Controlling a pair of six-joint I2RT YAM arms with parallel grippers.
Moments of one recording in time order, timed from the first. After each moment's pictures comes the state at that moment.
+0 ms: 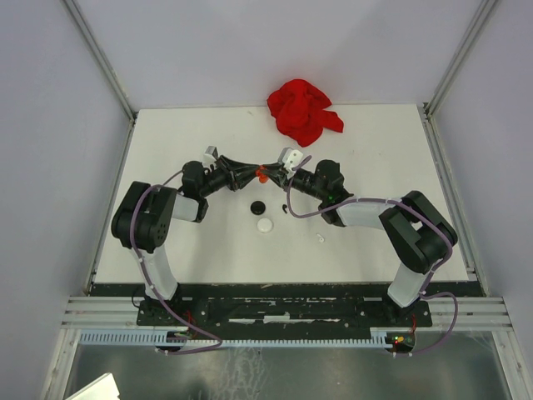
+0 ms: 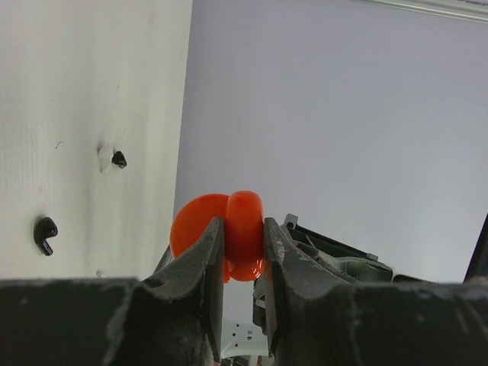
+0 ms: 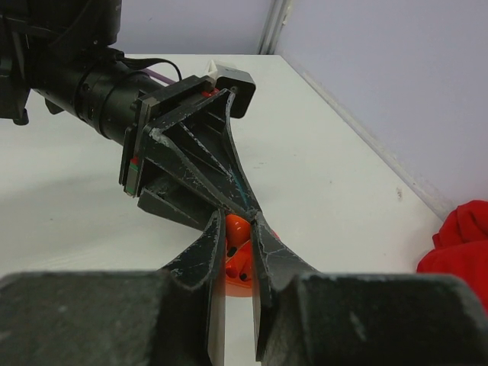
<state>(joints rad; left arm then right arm) -0.23 1.87 0.71 1.11 0.72 -1.63 0.62 1.75 0.85 0.97 -0.48 -0.25</state>
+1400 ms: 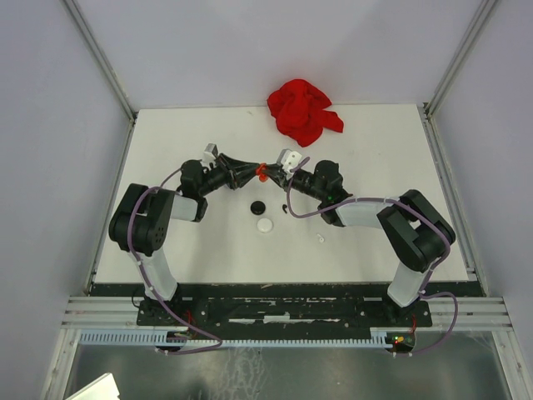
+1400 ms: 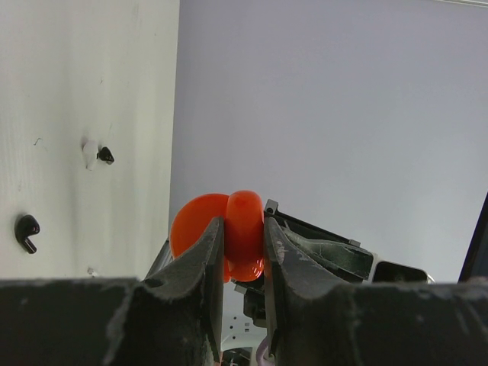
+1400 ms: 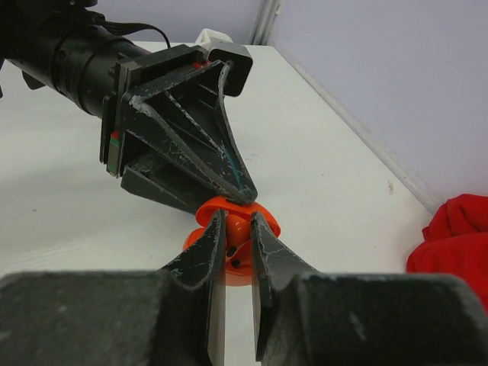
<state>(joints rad) -0.23 1.84 0.71 1.11 0.73 -1.63 0.62 1.76 0.85 0.97 -0.46 -0.29</state>
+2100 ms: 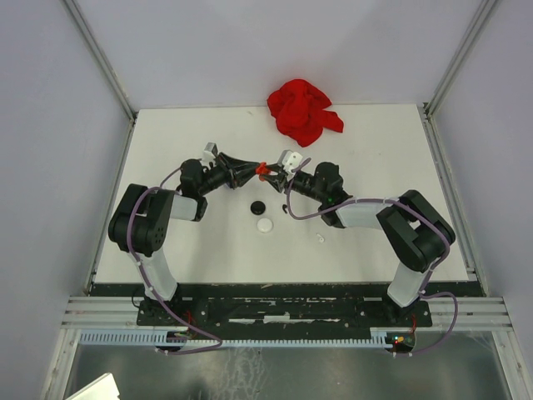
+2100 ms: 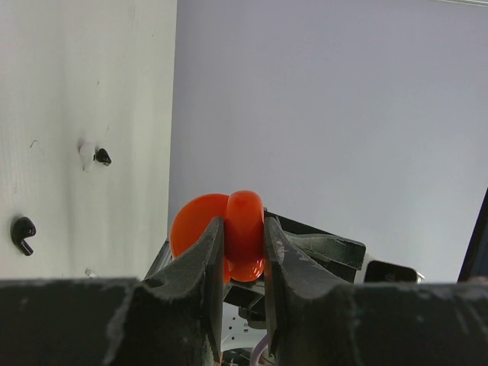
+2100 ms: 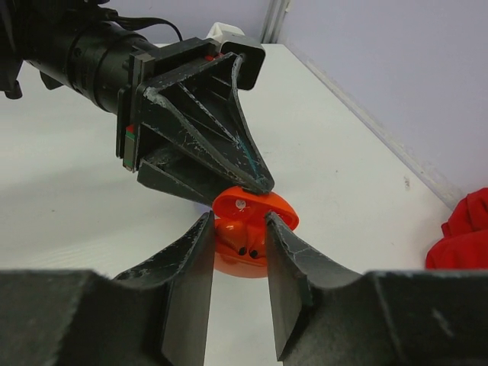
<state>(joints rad) -0.23 1.84 0.72 1.11 0.73 -1.63 0.63 1.77 0.84 0.98 -0.47 -0.25</state>
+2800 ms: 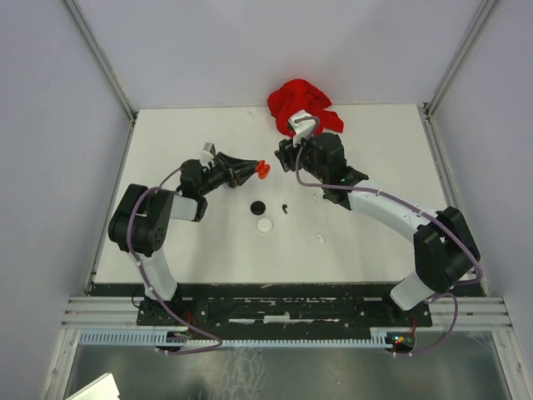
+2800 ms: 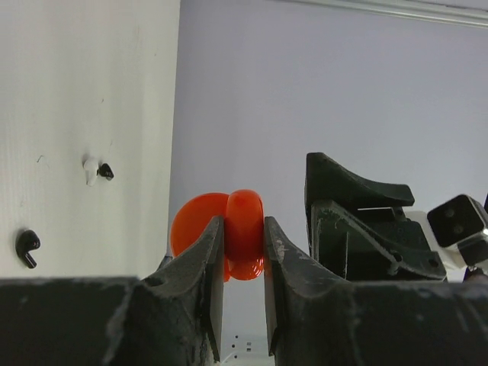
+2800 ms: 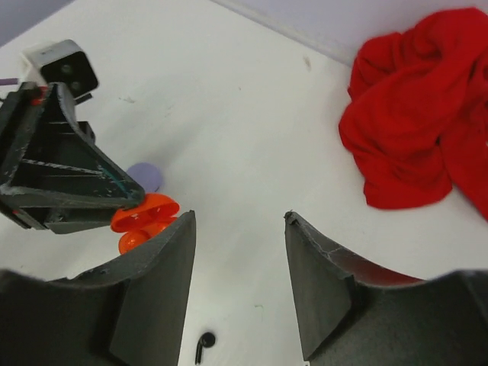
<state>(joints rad) -0.23 1.84 0.72 1.09 0.70 -1.62 0.63 1.57 1.07 0.36 -0.04 -0.04</state>
